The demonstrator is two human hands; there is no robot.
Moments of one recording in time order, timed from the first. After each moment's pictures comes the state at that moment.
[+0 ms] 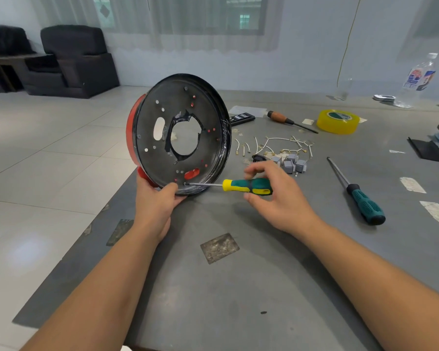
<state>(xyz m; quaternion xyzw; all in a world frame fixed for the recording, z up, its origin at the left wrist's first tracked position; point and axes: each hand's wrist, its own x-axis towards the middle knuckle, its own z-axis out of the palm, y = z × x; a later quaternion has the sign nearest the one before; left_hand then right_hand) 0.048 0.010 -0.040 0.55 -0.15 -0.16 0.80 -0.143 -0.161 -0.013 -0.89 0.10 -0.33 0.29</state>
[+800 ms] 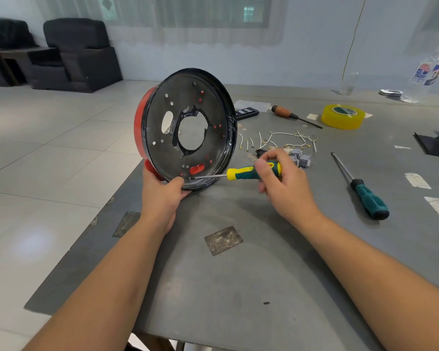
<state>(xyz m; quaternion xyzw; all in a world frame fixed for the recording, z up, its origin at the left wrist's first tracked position) 0.039 0.010 -0.033 0.57 -0.15 -0.15 0.80 -0.134 -0.158 -0.013 -0.81 0.19 -0.39 0.39</state>
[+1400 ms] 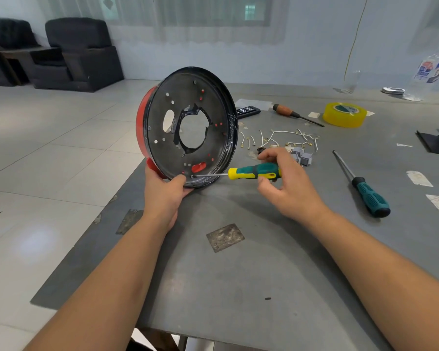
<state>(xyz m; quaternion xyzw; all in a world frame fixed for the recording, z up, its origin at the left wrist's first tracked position) 0.043 0.008 -0.035 0.57 -0.14 -0.15 0.80 -0.144 -0.166 -0.010 -0.88 0.11 -0.35 0.31</state>
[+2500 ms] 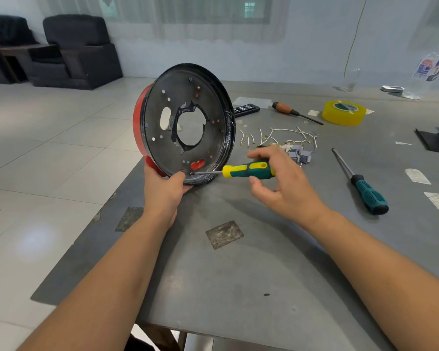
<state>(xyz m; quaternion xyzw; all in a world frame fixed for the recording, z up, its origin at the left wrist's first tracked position) 0.044 0.006 -0.038 0.57 -0.12 -0.13 0.80 -0.144 -0.150 -0.003 -0.89 0.05 -0.39 0.23</state>
